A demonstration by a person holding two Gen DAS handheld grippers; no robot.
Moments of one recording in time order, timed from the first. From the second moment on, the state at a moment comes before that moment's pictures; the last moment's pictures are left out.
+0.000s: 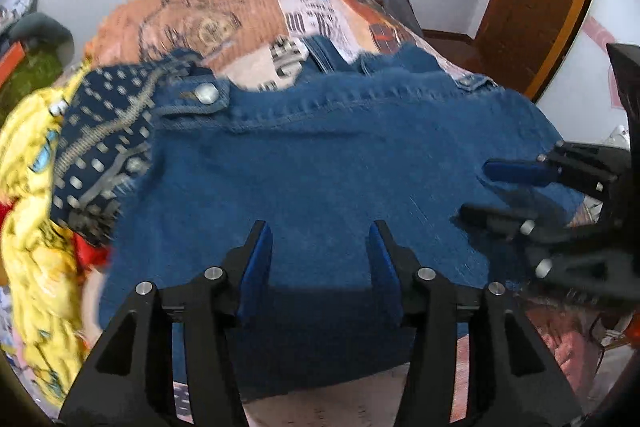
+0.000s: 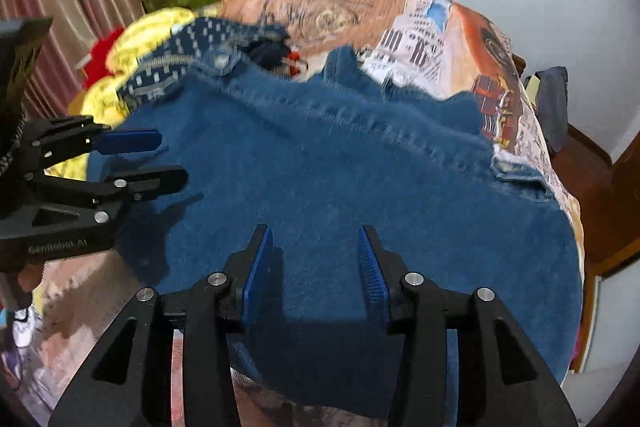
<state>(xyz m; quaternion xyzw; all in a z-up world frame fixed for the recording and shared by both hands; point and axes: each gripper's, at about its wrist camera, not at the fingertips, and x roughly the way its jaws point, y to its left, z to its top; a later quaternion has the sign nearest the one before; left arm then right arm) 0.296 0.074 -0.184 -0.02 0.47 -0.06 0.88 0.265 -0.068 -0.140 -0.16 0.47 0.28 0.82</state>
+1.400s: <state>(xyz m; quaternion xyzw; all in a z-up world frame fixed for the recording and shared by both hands) 0.236 0.157 -0.189 -0.09 0.43 0.07 0.90 0.262 -0.258 -0.148 -0.03 0.48 0.09 0.87</state>
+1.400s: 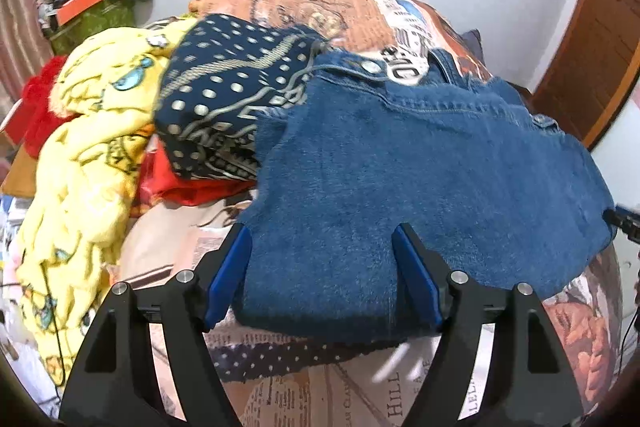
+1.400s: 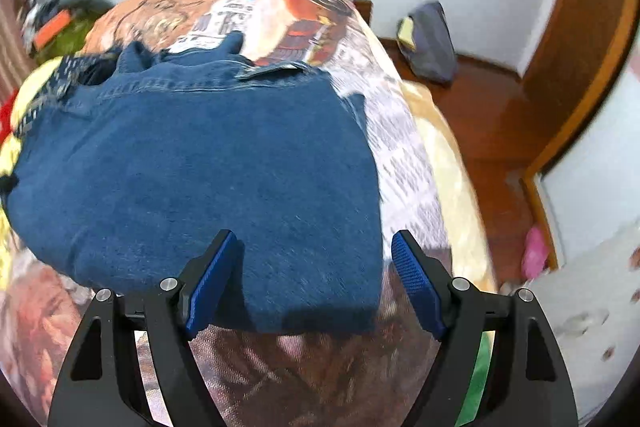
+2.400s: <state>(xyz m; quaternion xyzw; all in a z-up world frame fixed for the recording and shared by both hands) 0.251 0.206 -0.281 -0.53 0.41 -0.03 0.74 0.248 -0.143 -0.148 -0.11 0.46 0.20 0.86</state>
